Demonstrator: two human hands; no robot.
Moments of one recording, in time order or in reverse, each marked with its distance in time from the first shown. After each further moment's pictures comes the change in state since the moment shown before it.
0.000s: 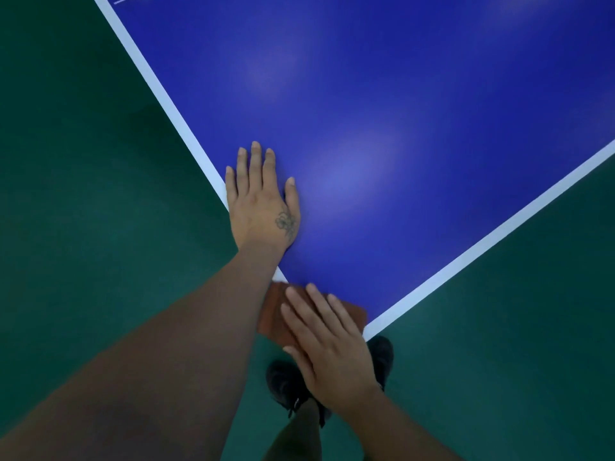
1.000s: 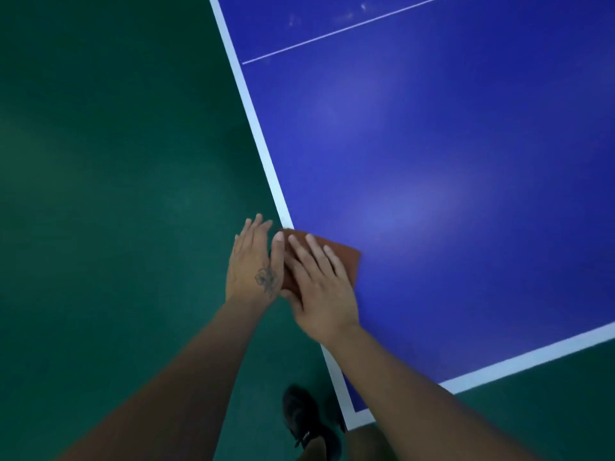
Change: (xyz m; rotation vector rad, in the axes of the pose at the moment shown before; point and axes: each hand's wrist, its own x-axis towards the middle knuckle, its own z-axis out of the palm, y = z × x) left_hand -0.023 -0.082 -0.061 -0.348 -0.093 -0.328; right_hand 0.187 0.005 -0.010 0.057 -0.018 -0.150
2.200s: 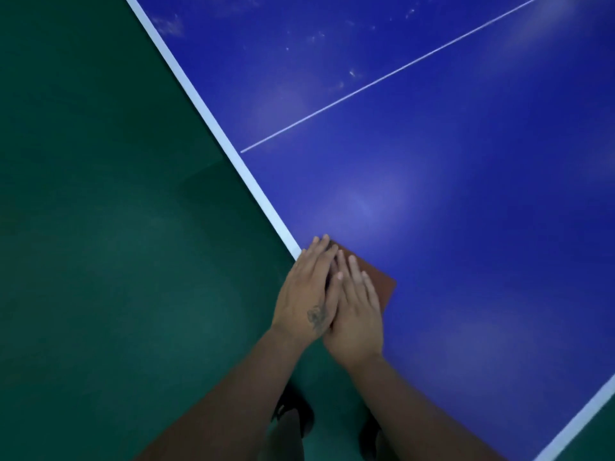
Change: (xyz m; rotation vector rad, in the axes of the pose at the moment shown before) left_hand 0.192 -0.006 -0.037 -0.161 -0.320 0.557; right_hand 0.172 -0.022 0.019 -0.101 0.202 0.470
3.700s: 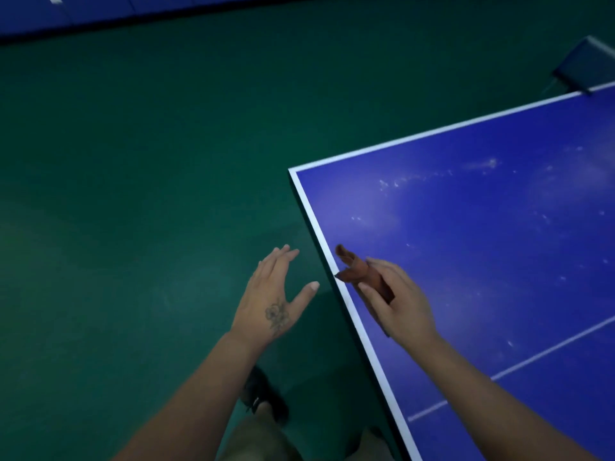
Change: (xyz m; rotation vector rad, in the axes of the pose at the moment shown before) left_hand 0.274 -0.168 -0.546 0.025 0.251 -0.205; right_hand 0.551 -0.280 -0.118 0.475 -0.015 -0.145
